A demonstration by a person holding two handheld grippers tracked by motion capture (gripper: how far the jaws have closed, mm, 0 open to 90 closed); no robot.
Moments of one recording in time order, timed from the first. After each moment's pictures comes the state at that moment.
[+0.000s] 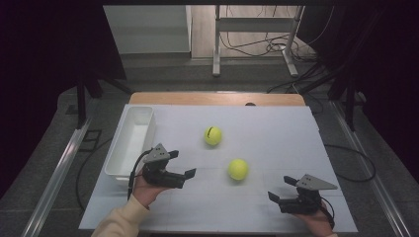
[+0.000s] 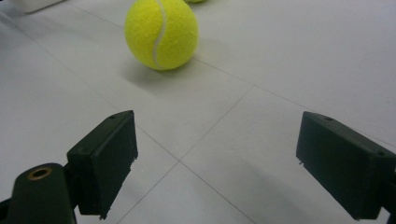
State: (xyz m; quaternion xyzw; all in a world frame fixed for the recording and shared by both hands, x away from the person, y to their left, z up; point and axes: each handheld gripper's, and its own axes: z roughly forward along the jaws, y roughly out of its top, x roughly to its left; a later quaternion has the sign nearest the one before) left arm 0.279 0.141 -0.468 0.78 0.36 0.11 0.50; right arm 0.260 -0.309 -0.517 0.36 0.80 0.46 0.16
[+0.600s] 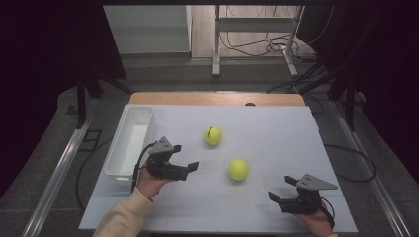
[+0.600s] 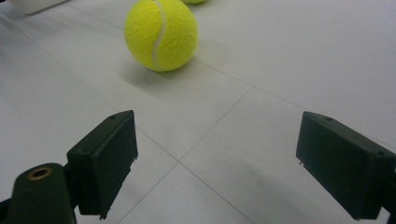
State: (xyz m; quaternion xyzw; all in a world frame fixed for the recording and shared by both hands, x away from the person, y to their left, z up) left arm 0.300 0.135 -0.466 0.78 0.37 0.10 0.49; right arm 0.261 -0.310 -0.517 0.36 0.80 0.46 0.16
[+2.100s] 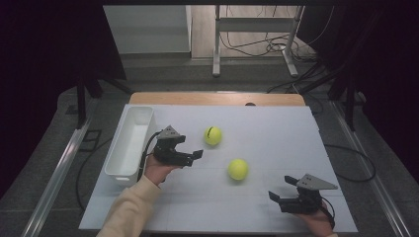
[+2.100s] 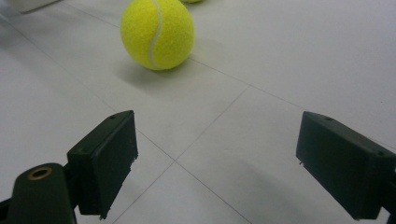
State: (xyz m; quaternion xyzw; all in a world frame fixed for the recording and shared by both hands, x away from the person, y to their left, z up) left arm 0.338 0.126 -0.465 0.78 0.39 0.09 0.48; right arm 0.261 -0.310 -0.517 0.36 0.80 0.46 0.16
